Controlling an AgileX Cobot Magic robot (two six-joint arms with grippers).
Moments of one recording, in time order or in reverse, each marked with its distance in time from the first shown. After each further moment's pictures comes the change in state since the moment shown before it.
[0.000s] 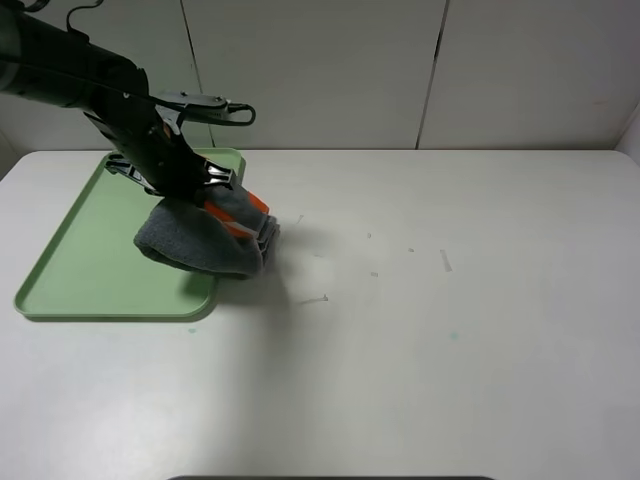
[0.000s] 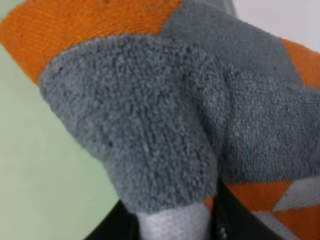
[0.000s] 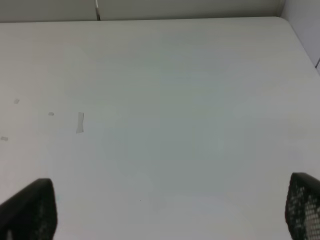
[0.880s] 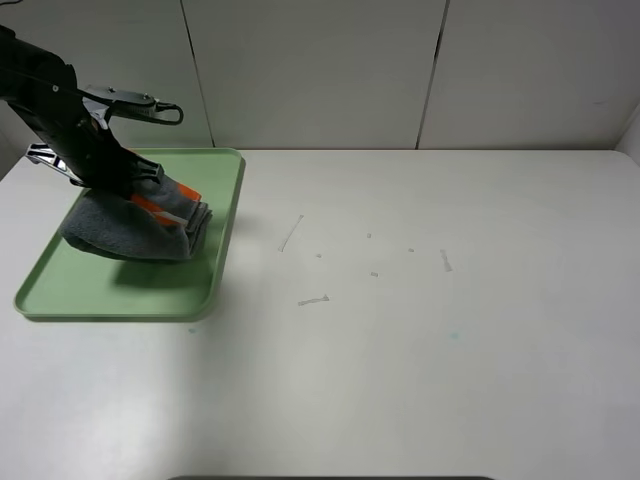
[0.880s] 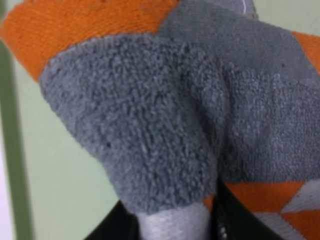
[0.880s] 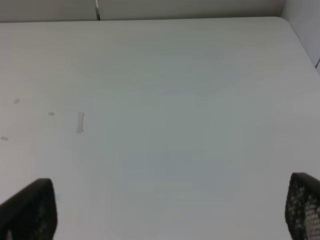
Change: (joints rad) left arm 0.213 0.003 0.003 0.140 0.017 0.043; right arm 0.000 0.000 0.000 0.000 0.000 0.000
